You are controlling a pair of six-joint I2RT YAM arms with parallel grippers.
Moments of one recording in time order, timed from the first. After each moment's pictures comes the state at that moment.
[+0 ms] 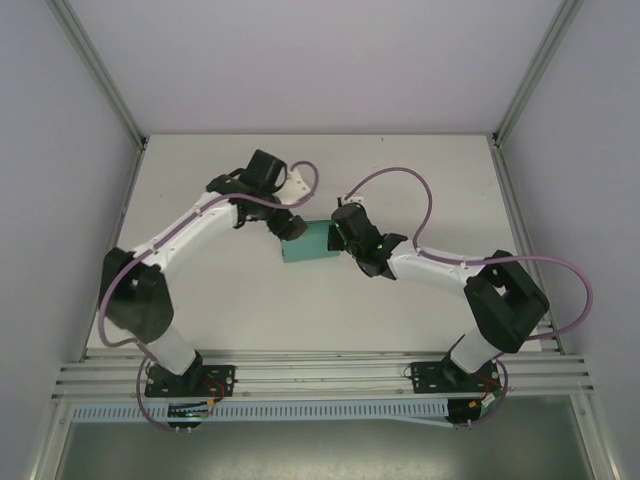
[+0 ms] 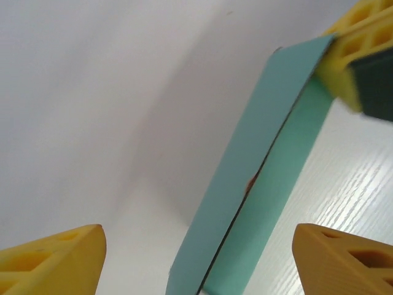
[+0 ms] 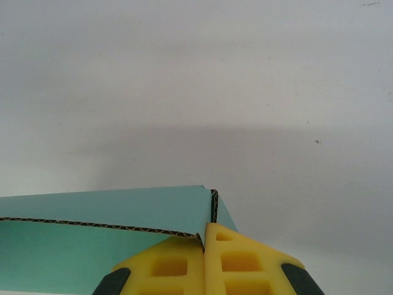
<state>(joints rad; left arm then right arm) -0.47 1.57 1.30 -0.73 0.16 0.30 0.81 1.57 0.93 -0.07 0.30 0.52</state>
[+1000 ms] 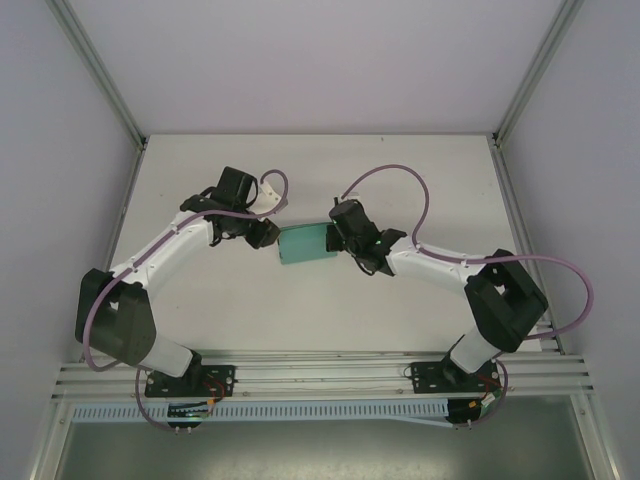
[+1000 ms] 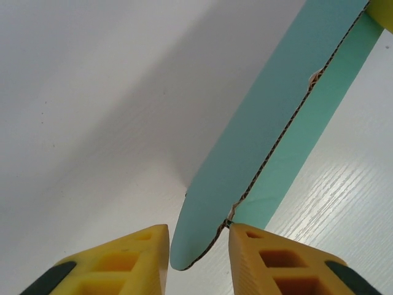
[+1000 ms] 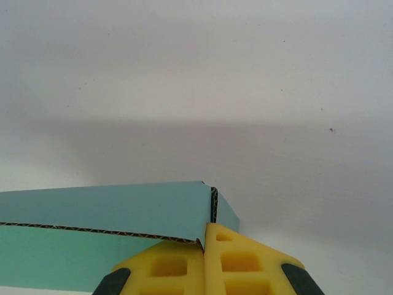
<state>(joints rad) -0.40 1.50 1.14 -0.67 0.27 0.28 0.81 1.58 0.97 -0.14 0.25 0.52</state>
